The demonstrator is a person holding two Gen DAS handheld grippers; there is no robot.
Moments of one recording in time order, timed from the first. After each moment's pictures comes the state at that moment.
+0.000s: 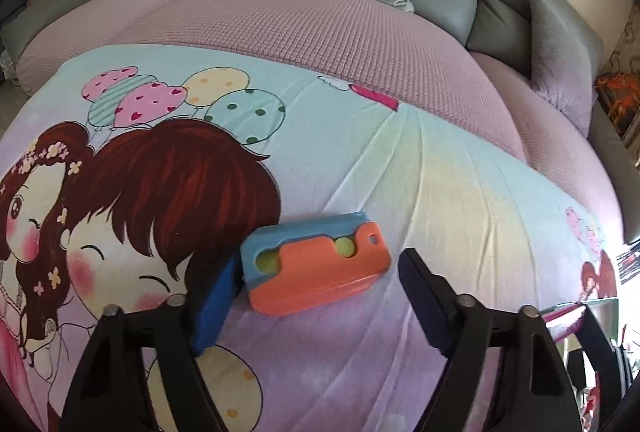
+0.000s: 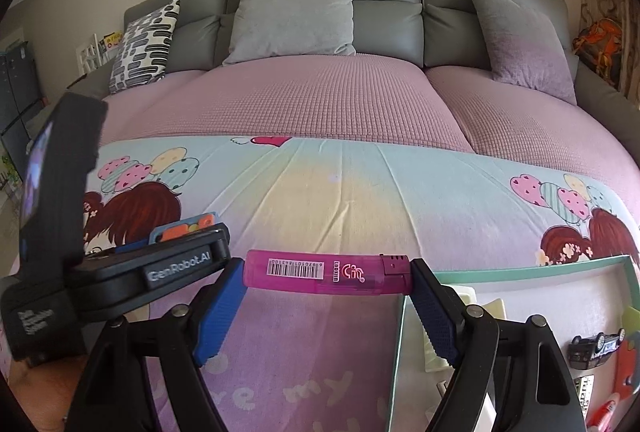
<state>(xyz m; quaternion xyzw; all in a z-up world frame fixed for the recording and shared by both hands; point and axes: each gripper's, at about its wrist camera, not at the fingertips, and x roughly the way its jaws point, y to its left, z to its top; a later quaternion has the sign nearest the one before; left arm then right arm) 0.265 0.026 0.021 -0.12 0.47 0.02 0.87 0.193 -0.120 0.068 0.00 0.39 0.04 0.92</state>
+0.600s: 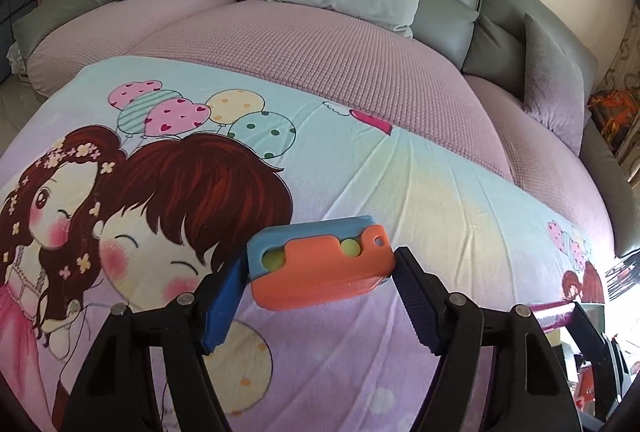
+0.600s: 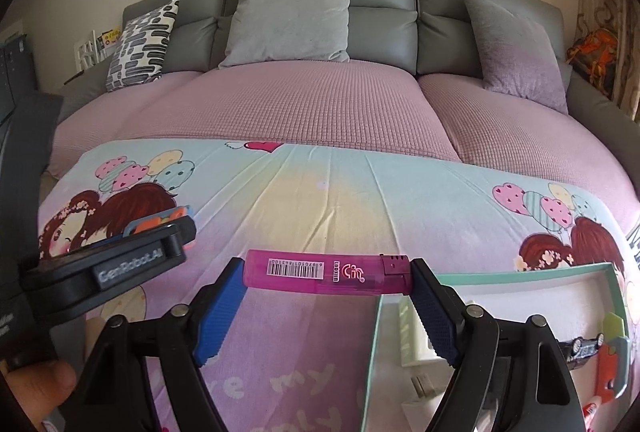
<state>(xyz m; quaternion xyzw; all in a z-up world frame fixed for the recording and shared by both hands) 0.228 0.032 0.051 -0.14 0.44 0.02 0.89 0.182 -0.129 0.083 -0.01 0.38 0.03 0.92</state>
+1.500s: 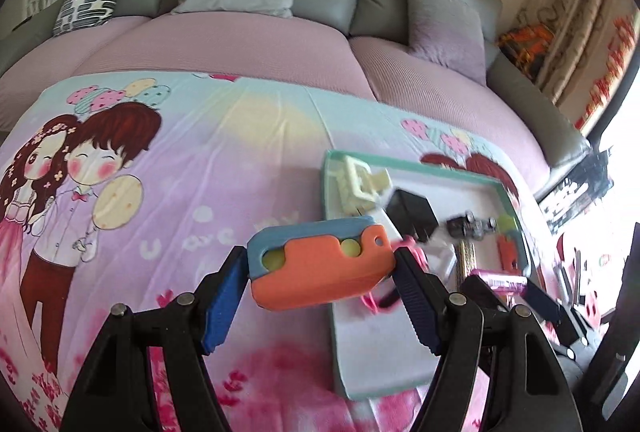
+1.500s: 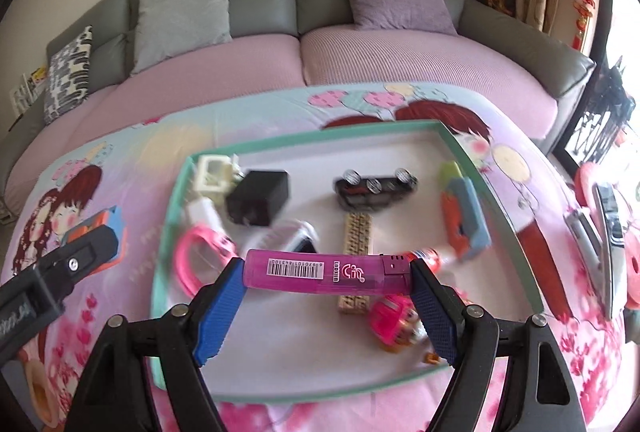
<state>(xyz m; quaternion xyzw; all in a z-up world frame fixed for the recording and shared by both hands) 0.081 -0.101 0.098 -0.08 0.45 -0.12 0.88 0.044 -0.275 0.090 0.06 0.44 -0.10 0.89</state>
